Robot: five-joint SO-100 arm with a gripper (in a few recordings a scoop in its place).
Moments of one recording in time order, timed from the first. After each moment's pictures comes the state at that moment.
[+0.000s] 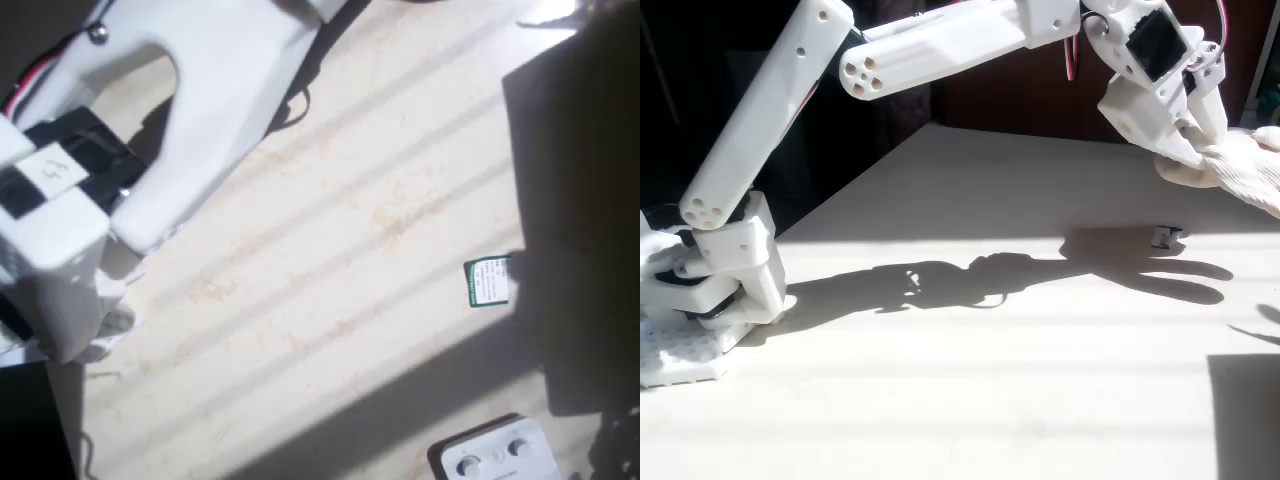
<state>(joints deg) -26.7 51.1 31.6 65.7 -10.0</state>
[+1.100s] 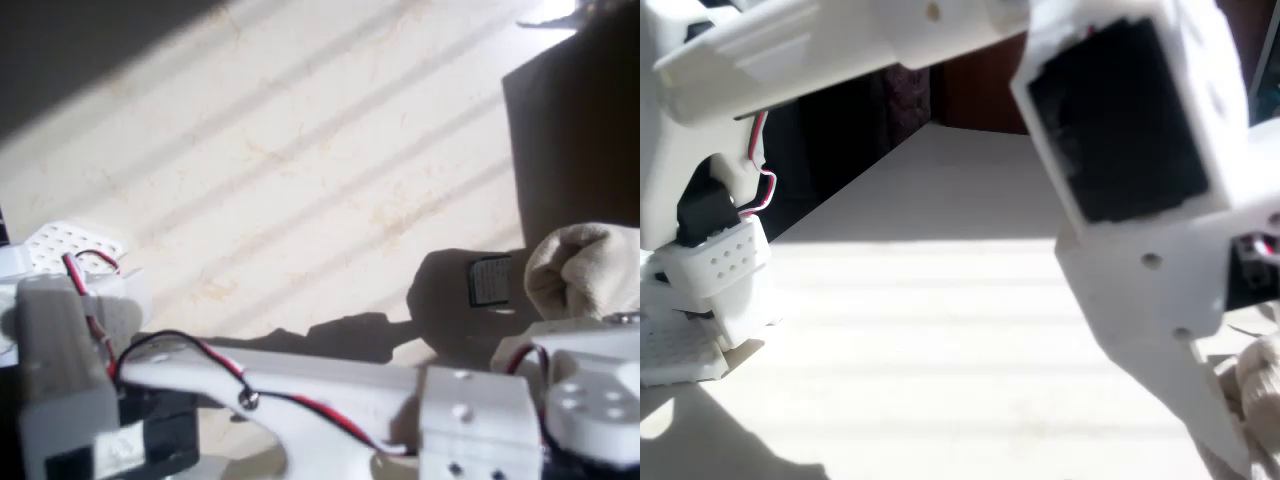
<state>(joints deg) 14.7 58.5 38.4 83.0 -17.3</state>
